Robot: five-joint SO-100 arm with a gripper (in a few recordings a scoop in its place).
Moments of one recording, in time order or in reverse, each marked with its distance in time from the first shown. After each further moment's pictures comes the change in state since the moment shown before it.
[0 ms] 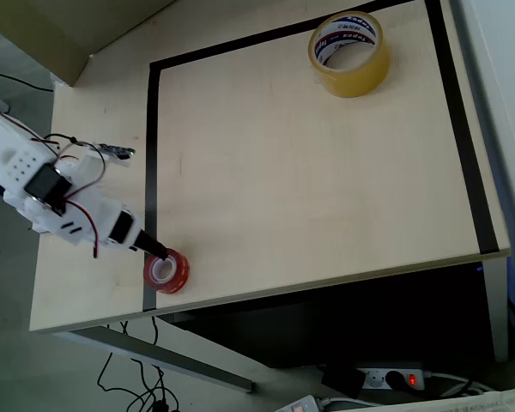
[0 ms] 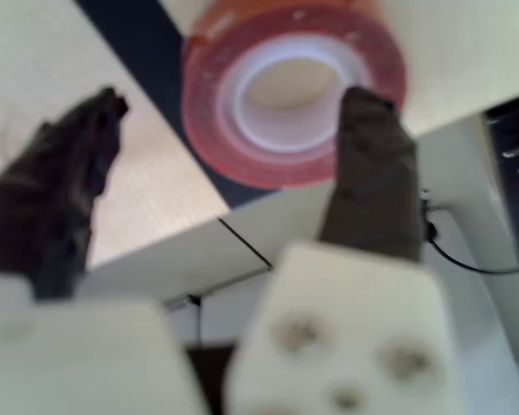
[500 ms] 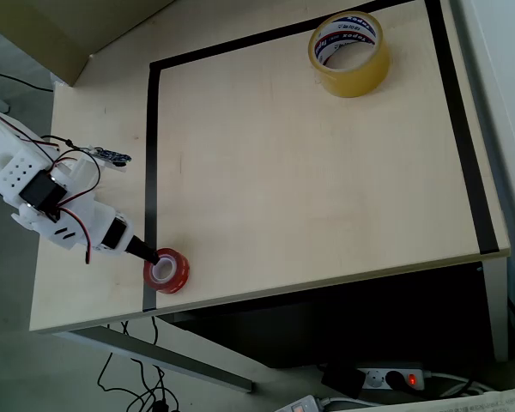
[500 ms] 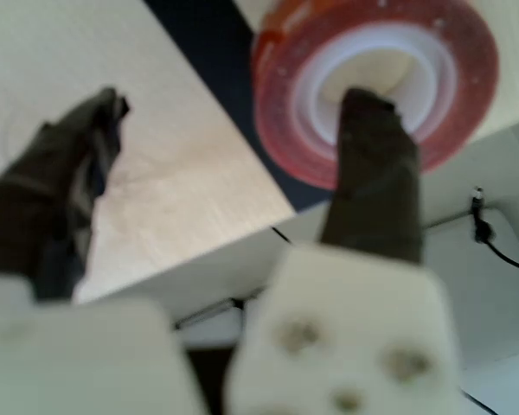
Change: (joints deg) arm 3.1 1.3 5.4 -2.6 0.2
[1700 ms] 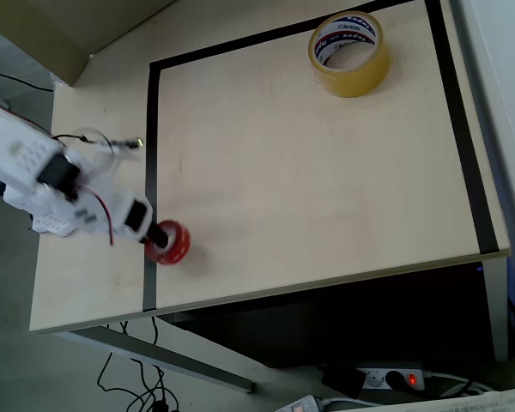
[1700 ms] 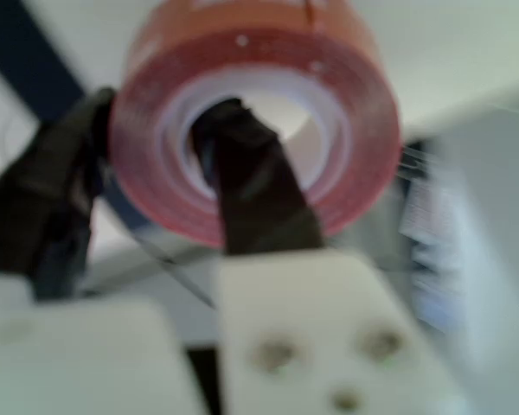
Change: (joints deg) arm -10.1 3.9 -3.5 -6.9 0.4
